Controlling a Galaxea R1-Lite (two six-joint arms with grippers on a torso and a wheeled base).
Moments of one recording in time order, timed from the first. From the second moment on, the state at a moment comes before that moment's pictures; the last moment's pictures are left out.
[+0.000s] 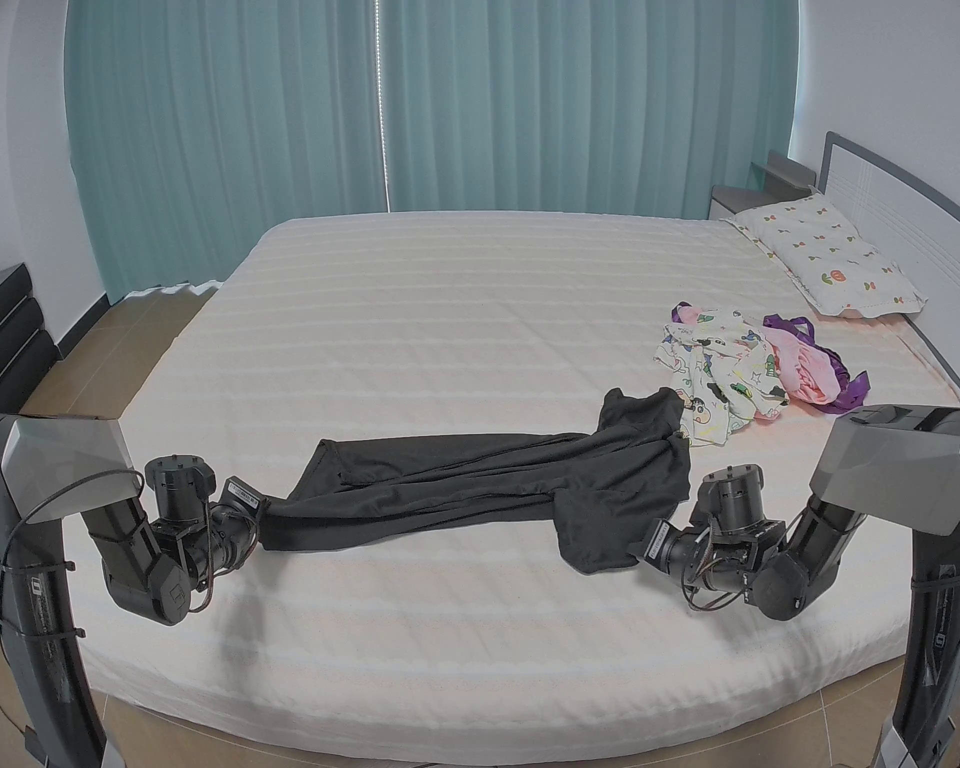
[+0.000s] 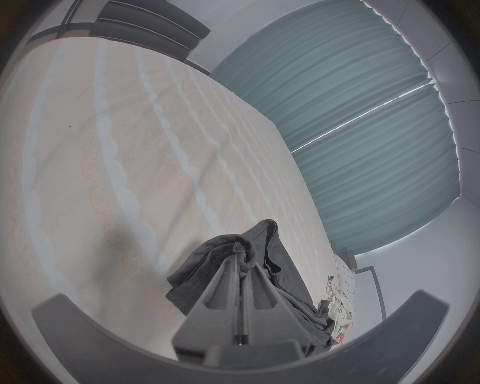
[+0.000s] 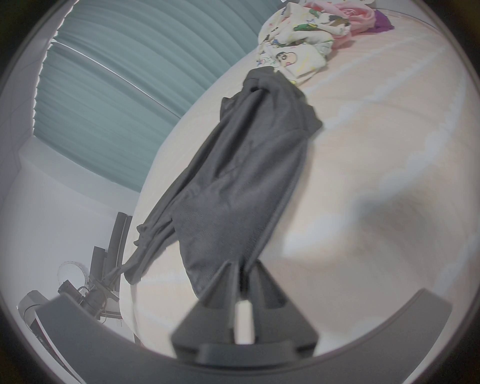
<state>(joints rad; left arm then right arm) -0.03 2.26 -0.59 -1.25 -0.03 -1.09 0.35 2.29 -0.72 -0.96 0.11 0.81</state>
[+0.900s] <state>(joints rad) -0.06 1.83 -0.04 -1.22 -0.14 -0.98 0.26 1.77 -0.03 -0.94 0.12 0.70</state>
